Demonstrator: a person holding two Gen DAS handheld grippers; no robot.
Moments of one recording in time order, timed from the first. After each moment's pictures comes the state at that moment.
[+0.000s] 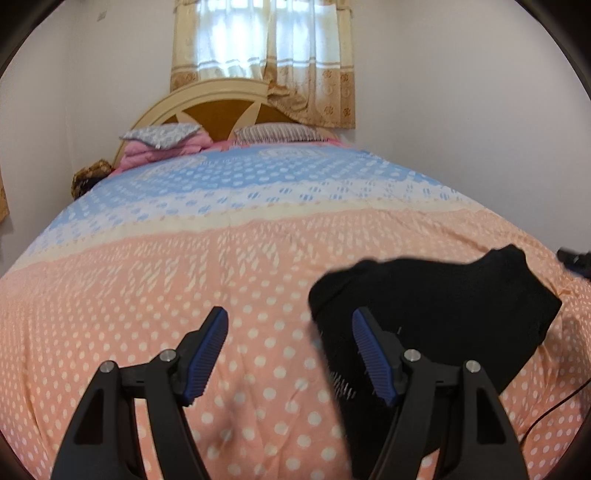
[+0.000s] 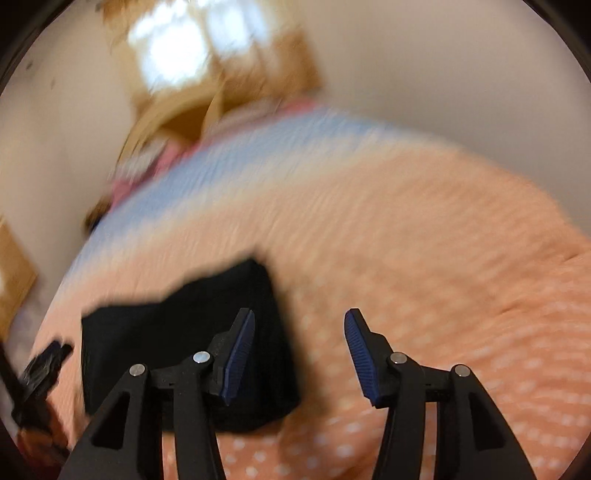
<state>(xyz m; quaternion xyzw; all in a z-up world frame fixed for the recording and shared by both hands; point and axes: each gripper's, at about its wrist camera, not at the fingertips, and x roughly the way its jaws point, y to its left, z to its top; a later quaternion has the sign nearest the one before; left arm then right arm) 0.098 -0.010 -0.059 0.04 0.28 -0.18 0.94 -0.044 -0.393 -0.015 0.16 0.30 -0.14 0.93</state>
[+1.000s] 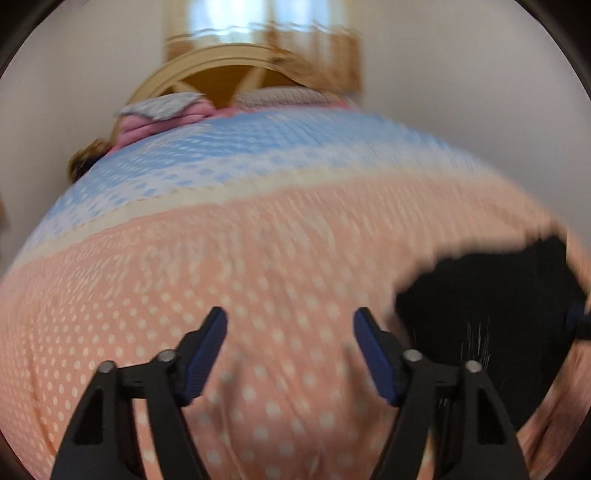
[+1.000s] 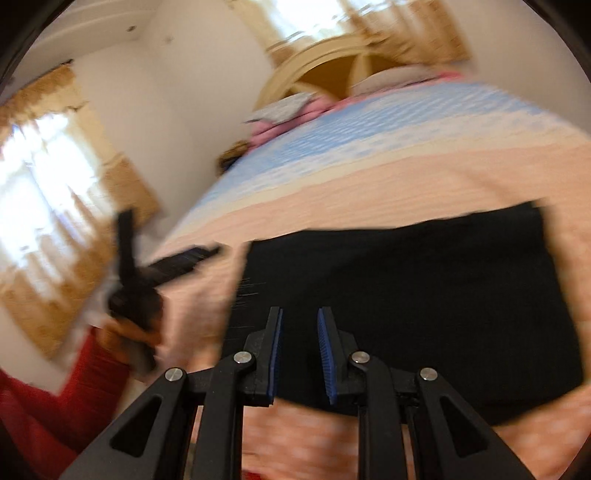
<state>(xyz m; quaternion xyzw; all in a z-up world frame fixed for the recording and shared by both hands) 0.150 0.019 -0.090 0.10 0.35 -0.17 0.91 0.018 -0.247 -0.054 0.18 0.36 0.20 0.89</state>
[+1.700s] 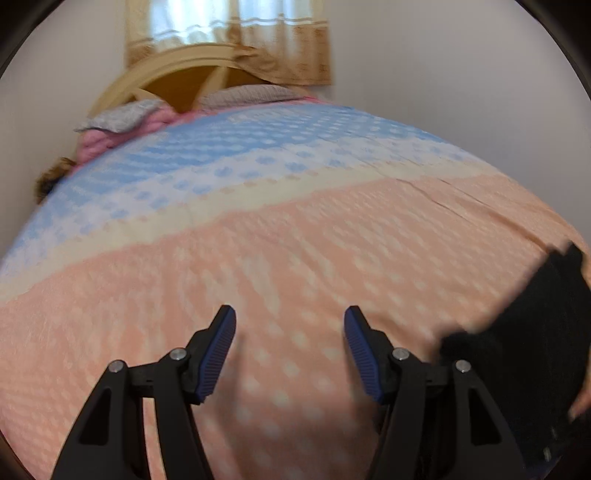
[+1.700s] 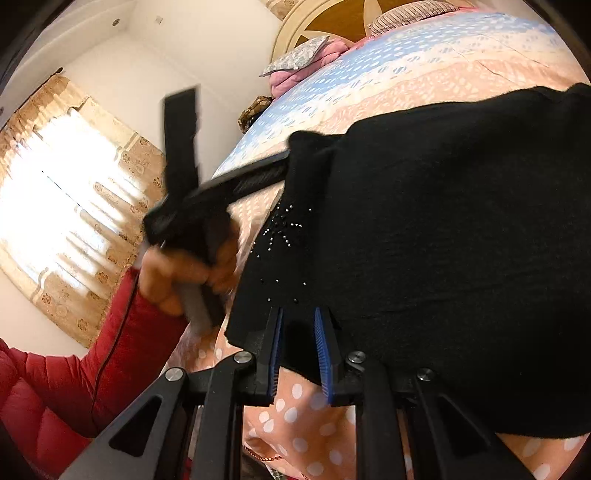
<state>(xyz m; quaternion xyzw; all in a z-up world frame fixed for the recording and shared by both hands) 0.226 -0.044 -0.083 0.10 0.35 -0.19 0.91 0.058 -0.216 -0.122 0.24 0.43 0.26 0.83</state>
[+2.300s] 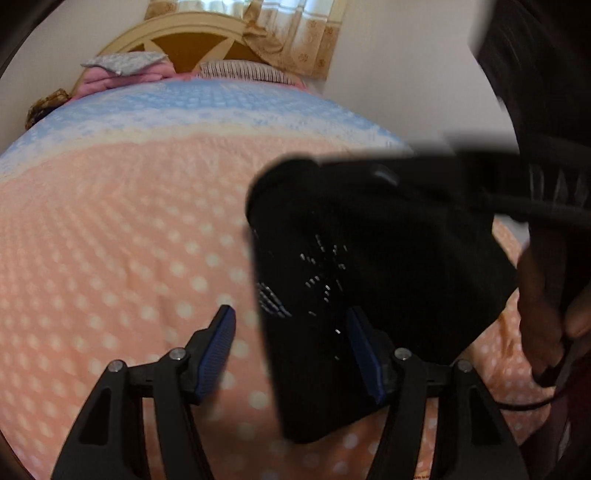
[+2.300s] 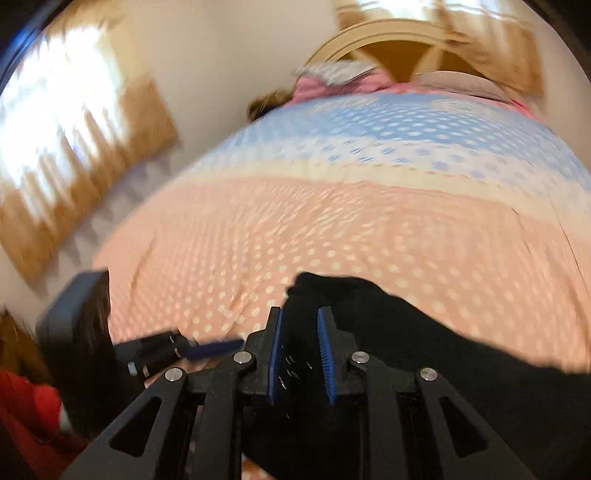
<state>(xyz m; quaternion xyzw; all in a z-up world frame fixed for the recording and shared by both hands) 0.093 -0.024 -0.113 -0.02 0.40 -0.26 0.88 0.126 -0.159 -0.037 0.01 0.42 0.25 0.88</state>
